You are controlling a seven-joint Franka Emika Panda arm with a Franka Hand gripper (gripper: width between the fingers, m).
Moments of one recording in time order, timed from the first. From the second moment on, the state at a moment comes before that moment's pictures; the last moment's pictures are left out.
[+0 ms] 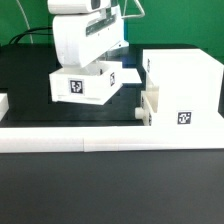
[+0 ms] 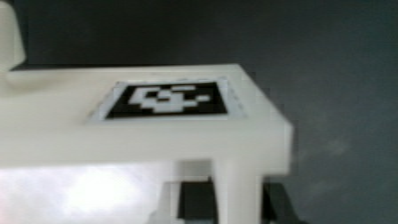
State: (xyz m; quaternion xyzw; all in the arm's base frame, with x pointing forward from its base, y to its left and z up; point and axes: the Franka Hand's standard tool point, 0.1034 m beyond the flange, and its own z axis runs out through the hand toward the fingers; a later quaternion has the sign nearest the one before) arm 0.522 -0.031 0.063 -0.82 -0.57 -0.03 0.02
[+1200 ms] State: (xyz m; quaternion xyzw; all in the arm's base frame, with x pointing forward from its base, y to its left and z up) arm 0.538 -0.020 0.060 -0.73 -0.69 0.00 0.01
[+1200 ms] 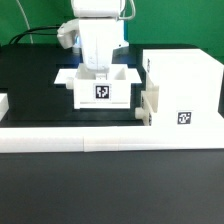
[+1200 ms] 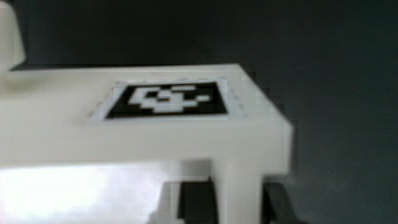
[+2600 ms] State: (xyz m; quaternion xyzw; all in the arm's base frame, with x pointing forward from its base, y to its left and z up) arm 0.545 0.009 0.059 -0.71 -0.70 0.00 0.01
